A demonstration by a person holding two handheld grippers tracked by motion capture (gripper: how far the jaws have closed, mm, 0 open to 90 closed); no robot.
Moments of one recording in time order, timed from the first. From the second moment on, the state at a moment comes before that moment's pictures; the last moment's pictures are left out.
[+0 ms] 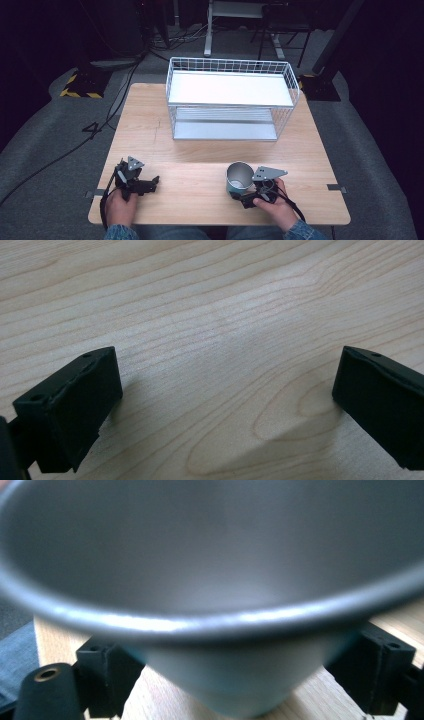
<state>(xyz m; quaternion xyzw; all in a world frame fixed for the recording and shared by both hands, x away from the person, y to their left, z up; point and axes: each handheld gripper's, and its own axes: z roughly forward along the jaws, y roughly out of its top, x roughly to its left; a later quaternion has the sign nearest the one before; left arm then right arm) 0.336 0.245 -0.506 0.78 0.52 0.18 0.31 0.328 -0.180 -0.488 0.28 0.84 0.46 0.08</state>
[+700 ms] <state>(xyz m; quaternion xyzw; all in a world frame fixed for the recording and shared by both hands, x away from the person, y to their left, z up) 0.336 0.245 -0.506 0.78 0.52 0.18 0.31 0.328 -0.171 -0.497 0.28 0.83 0.47 0.10</state>
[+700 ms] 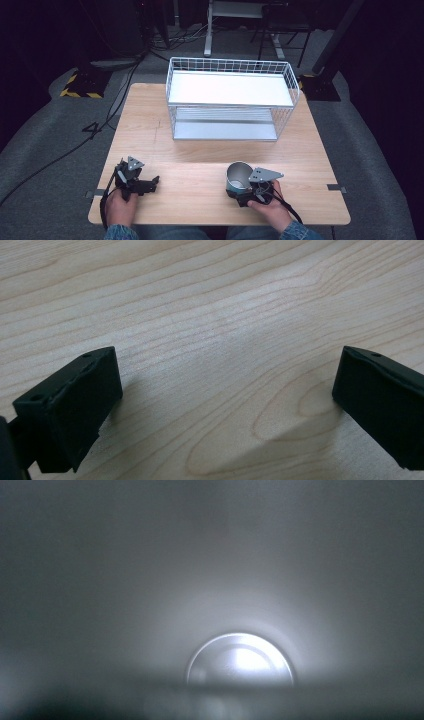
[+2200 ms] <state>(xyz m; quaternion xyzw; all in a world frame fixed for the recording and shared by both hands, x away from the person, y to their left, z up) 0.336 0.245 -0.506 0.78 0.52 0.18 0.31 0.386 -0.147 -0.452 0.29 0.82 0.49 0.11</state>
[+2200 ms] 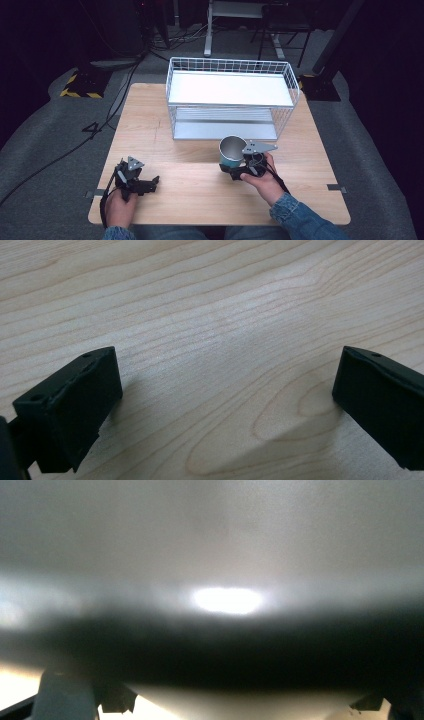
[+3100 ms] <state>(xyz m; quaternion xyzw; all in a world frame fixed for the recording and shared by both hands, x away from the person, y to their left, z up) 0.338 0.244 -0.506 0.78 0.52 0.19 0.30 0.465 -0.141 -0.450 0.37 0.78 0.47 0.18</state>
